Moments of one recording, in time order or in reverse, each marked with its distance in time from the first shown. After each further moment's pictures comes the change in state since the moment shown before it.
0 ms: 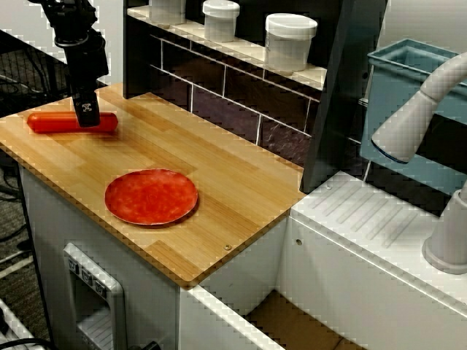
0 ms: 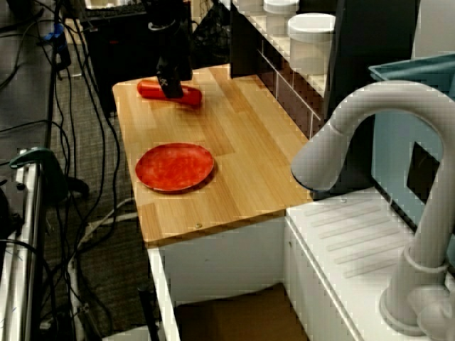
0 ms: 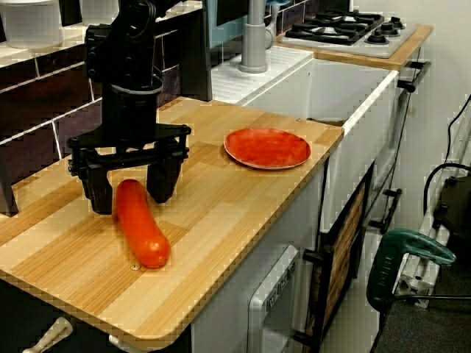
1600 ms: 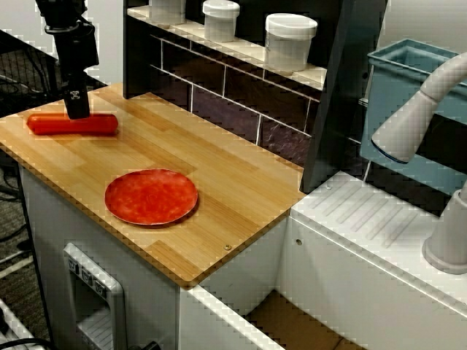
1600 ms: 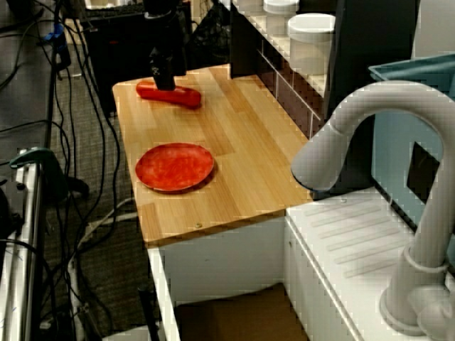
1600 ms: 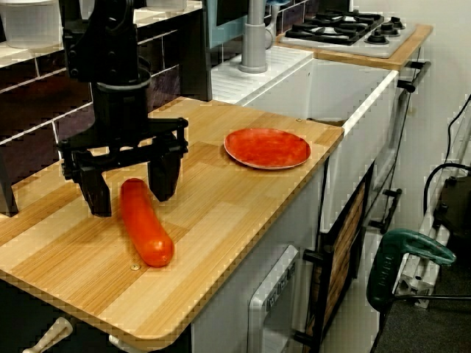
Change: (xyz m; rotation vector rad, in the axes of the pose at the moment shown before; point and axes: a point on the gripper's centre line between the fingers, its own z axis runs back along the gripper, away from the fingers) arm -0.011 0.005 0.008 -0.097 0.025 -0.020
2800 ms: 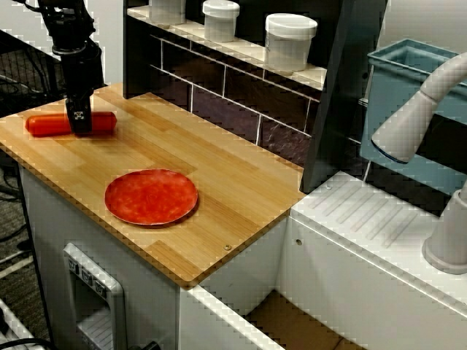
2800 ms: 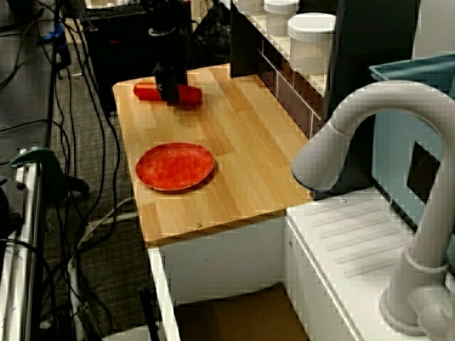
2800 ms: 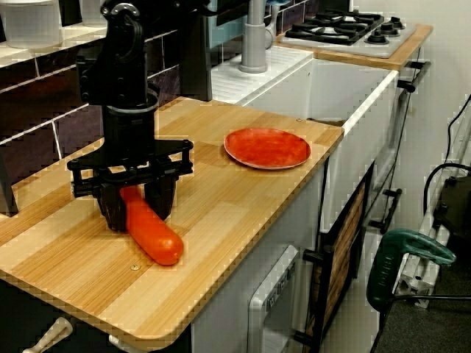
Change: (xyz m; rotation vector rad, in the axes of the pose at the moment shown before) arm 0.000 -0.006 -0.021 0.011 0.035 -0.024
